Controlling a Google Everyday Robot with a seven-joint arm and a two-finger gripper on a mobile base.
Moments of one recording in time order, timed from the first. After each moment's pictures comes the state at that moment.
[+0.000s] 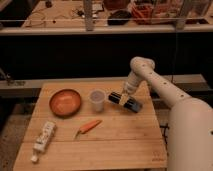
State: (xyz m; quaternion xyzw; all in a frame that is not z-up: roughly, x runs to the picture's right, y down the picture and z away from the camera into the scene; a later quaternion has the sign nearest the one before) arm 0.120 0.072 0.873 -0.44 -0.09 0.23 0.86
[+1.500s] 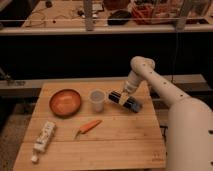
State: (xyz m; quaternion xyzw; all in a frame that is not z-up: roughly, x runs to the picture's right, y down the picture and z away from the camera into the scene) arm 0.122 0.069 0.875 -0.44 -0.09 0.25 0.86
